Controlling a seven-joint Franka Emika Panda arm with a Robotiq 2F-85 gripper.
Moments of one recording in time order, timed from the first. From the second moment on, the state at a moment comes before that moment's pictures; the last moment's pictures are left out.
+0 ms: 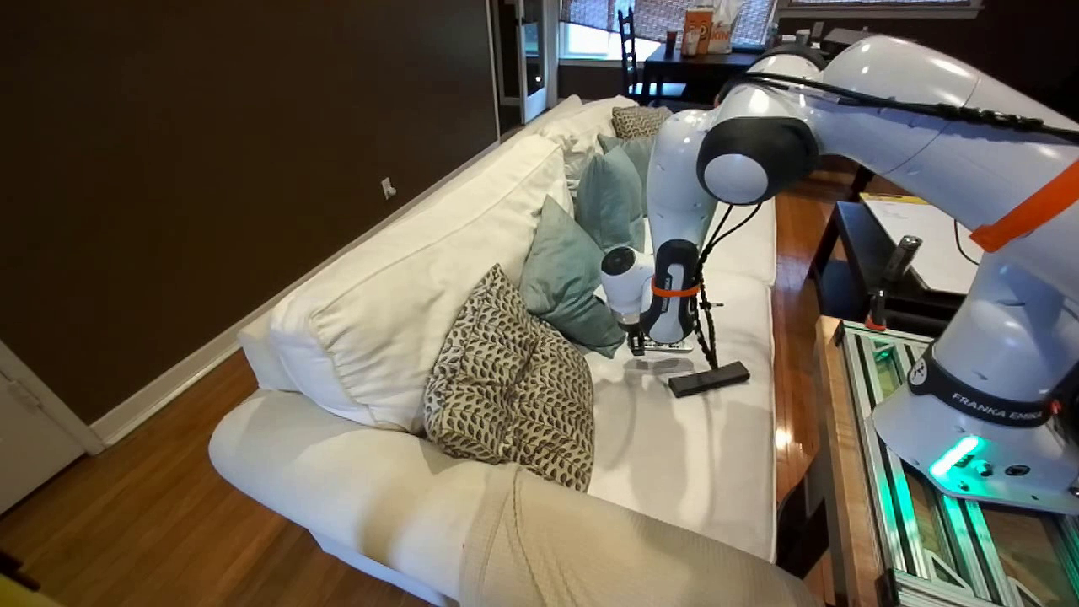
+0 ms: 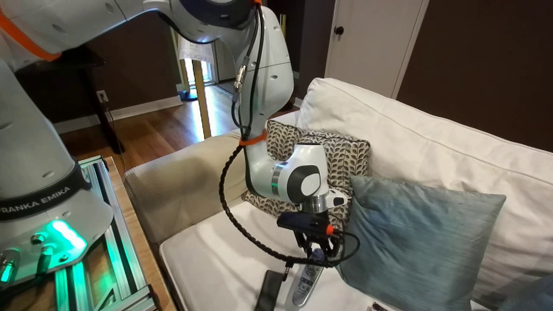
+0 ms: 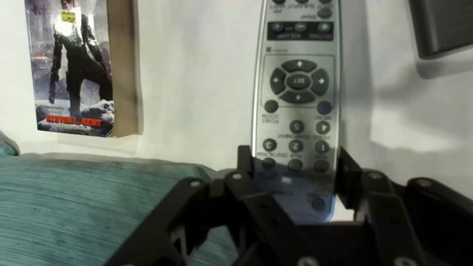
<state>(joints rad) -0.03 1.15 -0.41 -1.91 -0.39 2.98 -0.14</state>
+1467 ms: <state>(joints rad) -0.02 1.10 -0.46 -1.88 -0.36 2.85 -0.12</state>
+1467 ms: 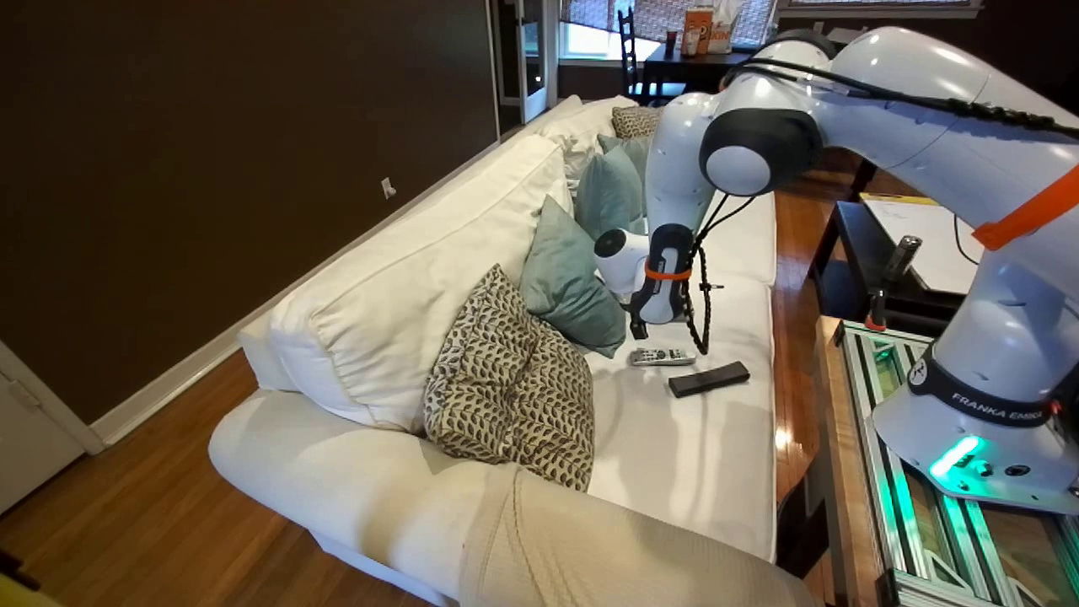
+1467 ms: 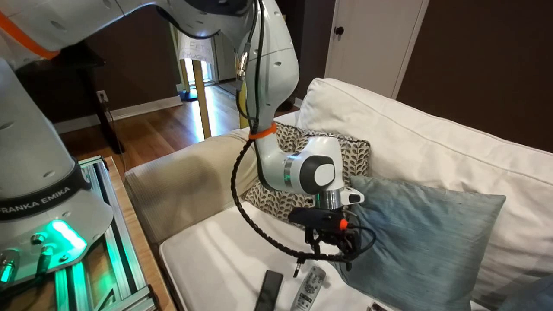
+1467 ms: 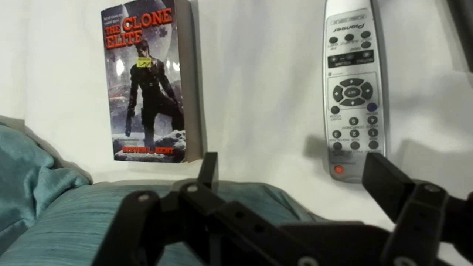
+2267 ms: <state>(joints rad) -0.21 0.68 -0.25 -2.02 -0.30 2.50 -0.23</state>
